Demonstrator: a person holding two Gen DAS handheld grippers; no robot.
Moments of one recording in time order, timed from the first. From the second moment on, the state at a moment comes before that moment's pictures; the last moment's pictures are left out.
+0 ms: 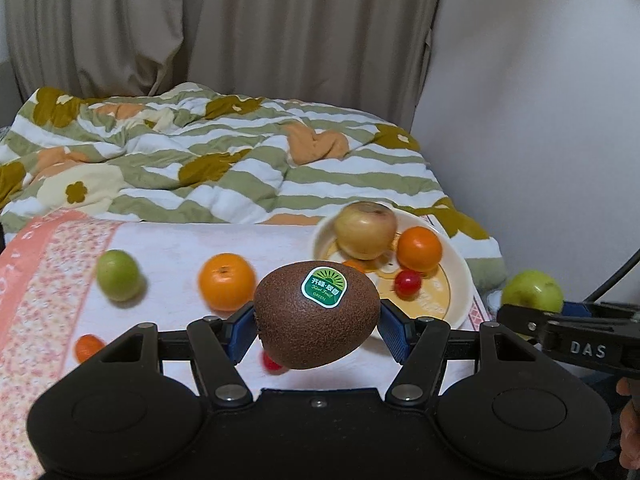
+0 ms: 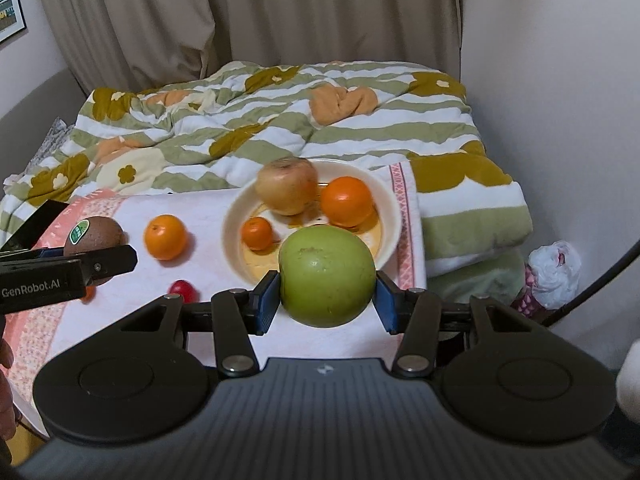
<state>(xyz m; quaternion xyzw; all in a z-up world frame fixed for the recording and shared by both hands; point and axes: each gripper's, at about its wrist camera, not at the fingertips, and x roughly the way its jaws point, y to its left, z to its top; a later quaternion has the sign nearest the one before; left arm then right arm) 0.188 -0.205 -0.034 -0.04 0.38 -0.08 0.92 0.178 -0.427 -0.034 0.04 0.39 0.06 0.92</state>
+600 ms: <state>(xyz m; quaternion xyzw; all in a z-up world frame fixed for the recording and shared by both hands) 0.258 -0.289 -0.102 0.08 0.43 -0.15 0.89 0.238 -0.461 -0.072 0.05 0.41 0.03 0.91</state>
